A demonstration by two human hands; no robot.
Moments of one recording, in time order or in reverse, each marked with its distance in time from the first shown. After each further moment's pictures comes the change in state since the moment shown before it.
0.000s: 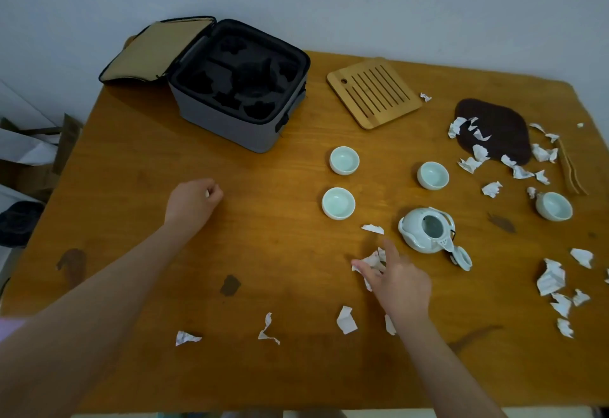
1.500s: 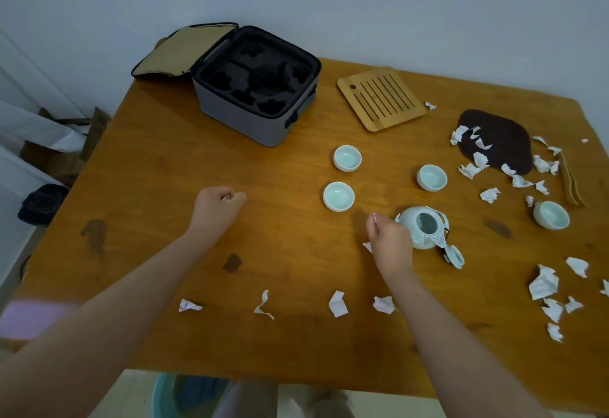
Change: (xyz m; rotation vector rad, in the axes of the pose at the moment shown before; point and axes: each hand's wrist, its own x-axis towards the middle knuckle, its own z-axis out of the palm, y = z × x) left_hand -0.080 0.059 -0.017 -0.613 0.001 -0.232; right_hand 0.049 0.002 0.007 0.398 0.114 -0.128
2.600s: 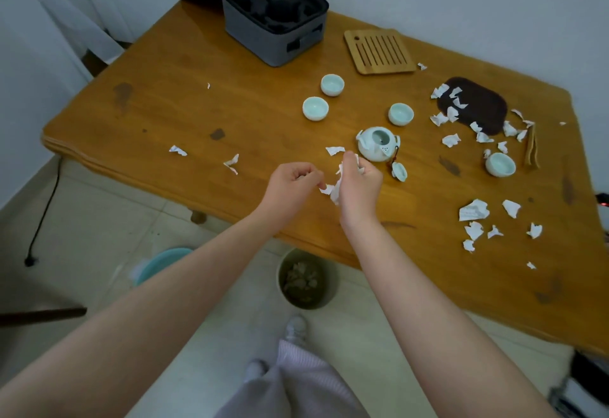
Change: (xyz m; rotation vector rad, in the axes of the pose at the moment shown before) left_hand -0.274 0.061 0.163 -0.304 -0.017 0.116; right_hand -0.149 -0.017 -0.136 1.035 -0.096 0.338
